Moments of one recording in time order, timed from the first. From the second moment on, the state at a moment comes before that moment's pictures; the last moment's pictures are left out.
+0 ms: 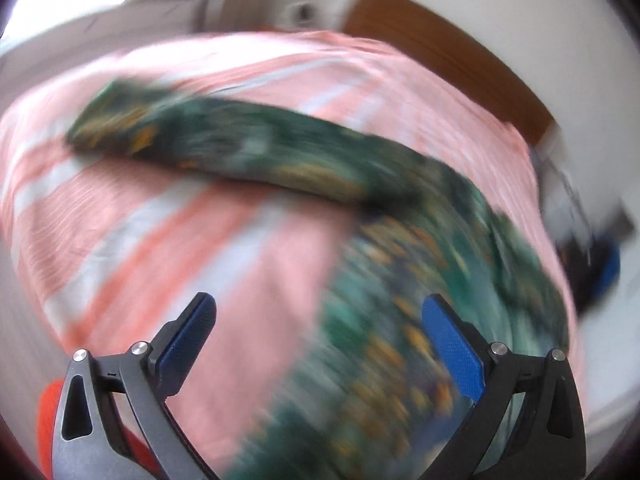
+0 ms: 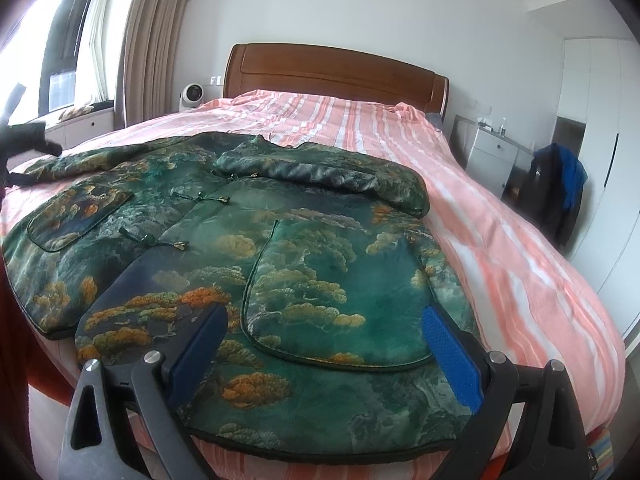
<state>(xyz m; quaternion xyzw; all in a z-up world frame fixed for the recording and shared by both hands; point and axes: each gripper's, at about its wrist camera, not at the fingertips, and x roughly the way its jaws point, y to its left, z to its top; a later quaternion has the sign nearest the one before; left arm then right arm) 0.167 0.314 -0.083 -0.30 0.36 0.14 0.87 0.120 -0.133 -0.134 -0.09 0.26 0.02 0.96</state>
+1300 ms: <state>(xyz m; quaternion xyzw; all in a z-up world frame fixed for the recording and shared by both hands) 0.301 -0.051 -0.109 0.39 0.36 -0.14 0.84 0.118 -0.161 -0.127 -0.02 0.26 0.02 0.96</state>
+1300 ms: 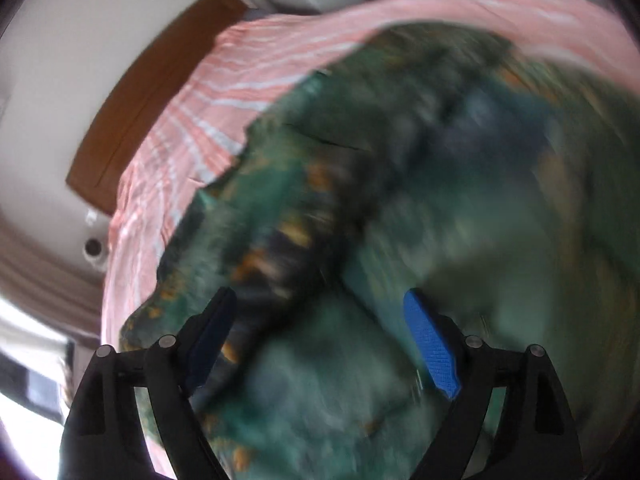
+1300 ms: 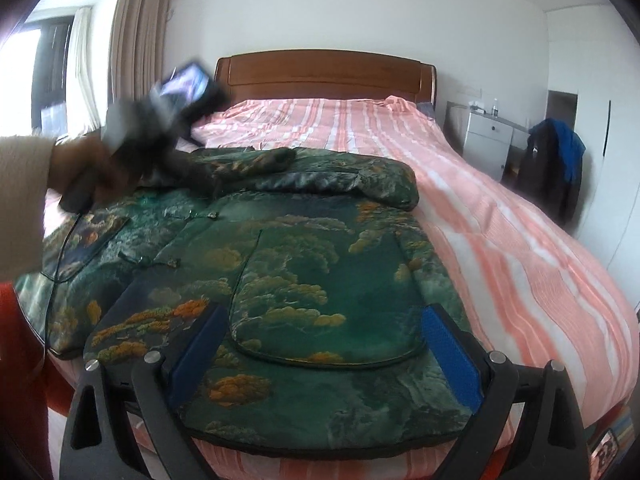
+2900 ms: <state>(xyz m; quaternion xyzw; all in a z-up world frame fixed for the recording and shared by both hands) 0.240 0.049 -0.035 0.15 0.43 -0.14 0.88 0.120 -0.159 -0.129 -0.02 0.27 0.04 0.96</state>
